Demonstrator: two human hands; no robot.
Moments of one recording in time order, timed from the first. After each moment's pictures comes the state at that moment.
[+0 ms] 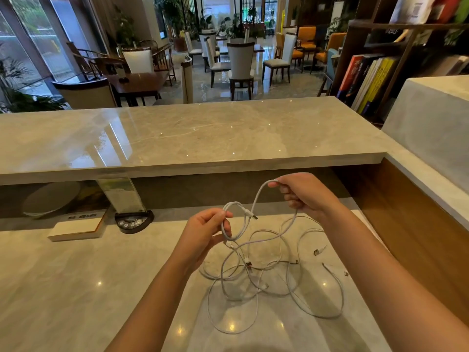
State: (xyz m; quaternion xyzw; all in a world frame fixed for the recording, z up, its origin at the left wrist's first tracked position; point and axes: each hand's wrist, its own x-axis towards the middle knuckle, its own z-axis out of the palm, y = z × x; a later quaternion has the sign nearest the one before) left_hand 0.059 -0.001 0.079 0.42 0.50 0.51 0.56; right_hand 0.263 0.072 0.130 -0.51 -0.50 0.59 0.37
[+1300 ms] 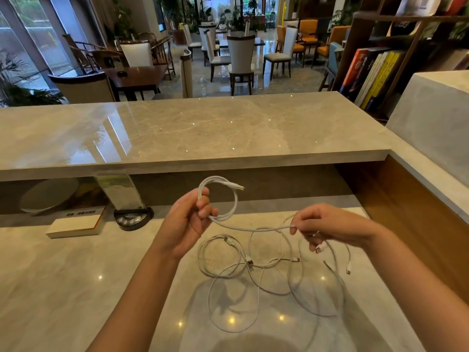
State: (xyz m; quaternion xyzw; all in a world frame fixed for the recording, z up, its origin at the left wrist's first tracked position) left_hand 0.033 0.010 0.097 0.25 0.27 0.61 0.70; right_hand 0.314 0.046 0.109 -0.45 -0.67 0.58 0.11
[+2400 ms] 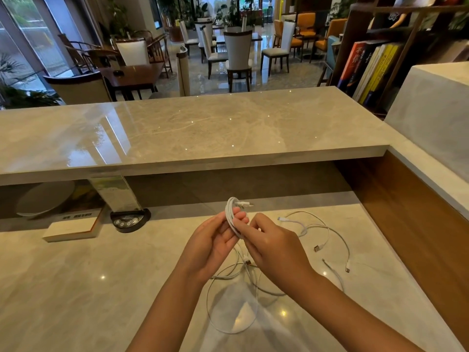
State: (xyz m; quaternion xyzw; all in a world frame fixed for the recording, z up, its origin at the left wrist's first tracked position) left_hand 0.078 -0.003 0.072 0.20 0.36 0.56 0.72; right_hand 0.225 -0.007 0.069 -0.41 -0.86 -0.03 0.31
